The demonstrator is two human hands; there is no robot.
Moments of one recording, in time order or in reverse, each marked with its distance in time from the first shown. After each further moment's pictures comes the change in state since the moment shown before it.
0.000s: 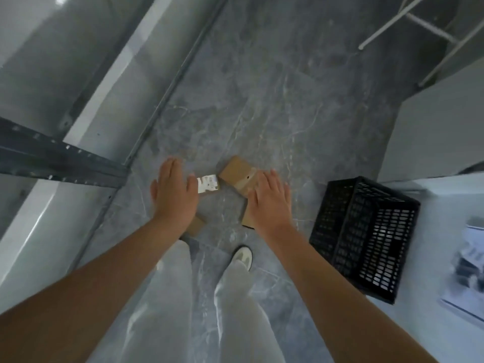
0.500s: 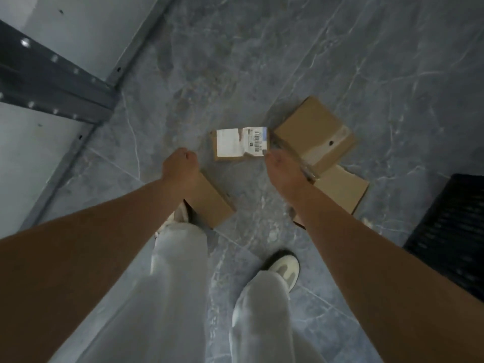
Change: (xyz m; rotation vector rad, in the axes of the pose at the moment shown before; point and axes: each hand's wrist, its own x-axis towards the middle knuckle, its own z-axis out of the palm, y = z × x) left_hand 0.179 -0.248 0.272 -0.210 -0.243 -0.561; right_hand 0.226 0.048 0.350 0.408 -0.347 0.243
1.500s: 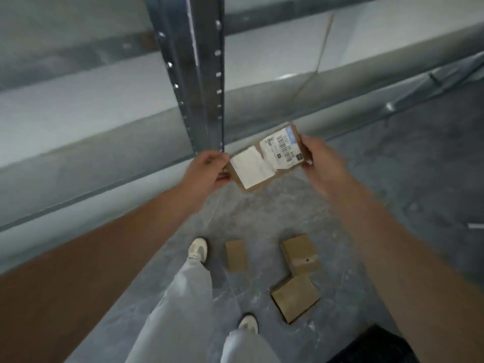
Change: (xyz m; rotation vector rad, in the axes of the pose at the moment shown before) left_hand -0.367 0.043 -0.369 -1.215 0.143 0.255; right_hand -0.358 -0.384 -0.172 0.364 -0.275 -0.538
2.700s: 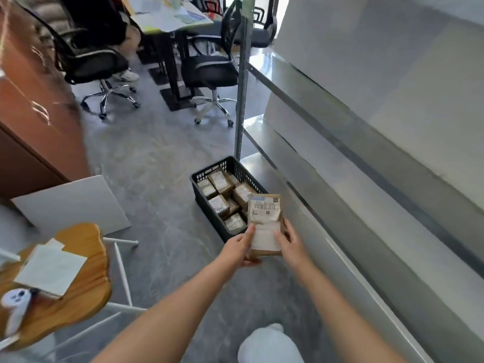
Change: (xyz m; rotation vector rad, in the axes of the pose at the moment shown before) left_hand -0.586 -0.196 -0.685 -0.898 0.983 0.016; right_hand -0.631 0.188 0.765 -0.787 -1.385 -0.181
